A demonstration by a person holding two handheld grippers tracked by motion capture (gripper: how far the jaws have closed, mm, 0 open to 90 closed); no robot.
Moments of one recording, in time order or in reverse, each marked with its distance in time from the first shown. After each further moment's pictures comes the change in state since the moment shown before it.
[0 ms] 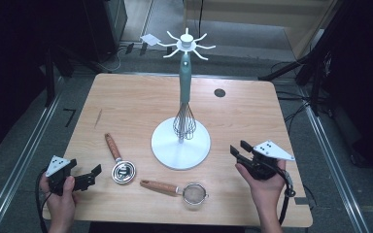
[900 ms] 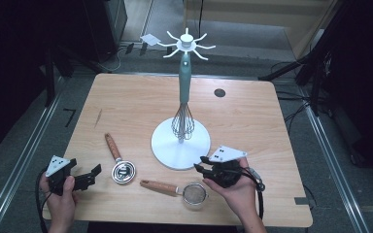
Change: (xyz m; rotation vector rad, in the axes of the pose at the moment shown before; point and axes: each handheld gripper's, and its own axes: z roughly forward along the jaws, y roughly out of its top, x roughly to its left) left arm 0.000 0.000 0.000 -0.012 0.003 0.000; right arm 0.080 0.012 0.031 0.227 0.294 -0.238
